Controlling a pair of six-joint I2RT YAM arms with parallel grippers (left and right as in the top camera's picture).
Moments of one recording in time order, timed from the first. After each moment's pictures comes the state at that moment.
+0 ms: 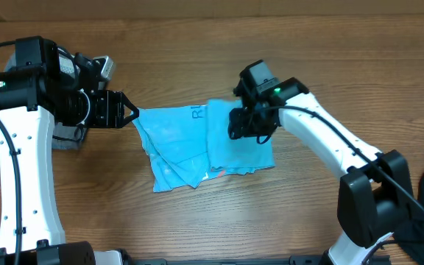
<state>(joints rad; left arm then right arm) 0.17 1.56 1.67 -1.44 0.56 0.21 0.45 1.86 1.43 -0.90 -0.29 0.30</state>
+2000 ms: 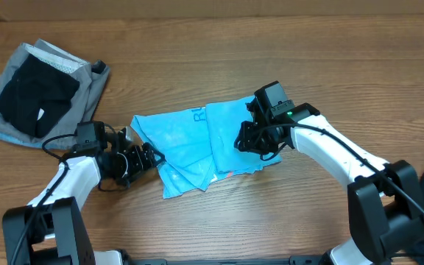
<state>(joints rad) 0.17 1.57 0.68 -0.46 0.63 -0.29 0.42 1.76 1.12 -0.65 -0.42 0.50</state>
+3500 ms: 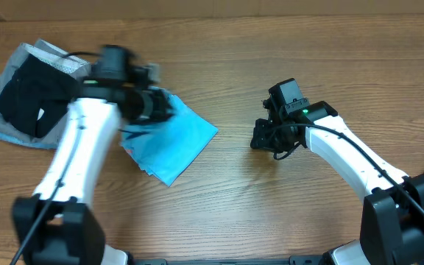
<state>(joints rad) -0.13 1.67 1.38 -0.94 0.43 -0.24 0.36 1.67 1.12 -0.76 -0.32 0.48</state>
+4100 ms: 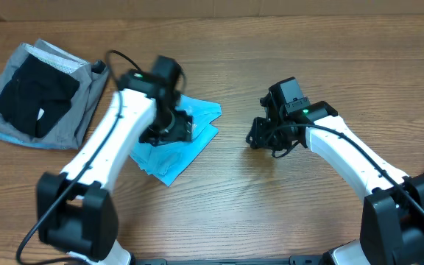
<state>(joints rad) -0.30 1.77 1.49 -1.24 0.11 -0.30 0.36 1.67 1.12 -0.71 -0.37 0.43</state>
